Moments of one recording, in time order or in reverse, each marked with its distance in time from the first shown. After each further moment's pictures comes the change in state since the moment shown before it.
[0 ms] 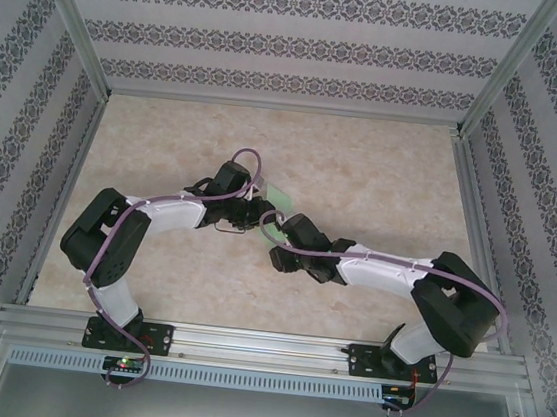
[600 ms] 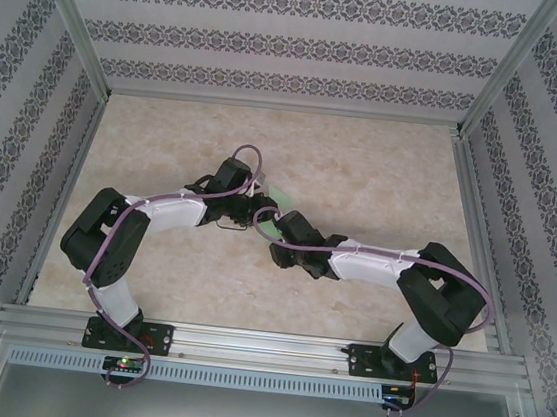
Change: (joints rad) left arm 0.000 0.000 0.027 -0.001 0.000 -0.012; right arm 0.000 0.078 0.044 0.023 0.045 0.000
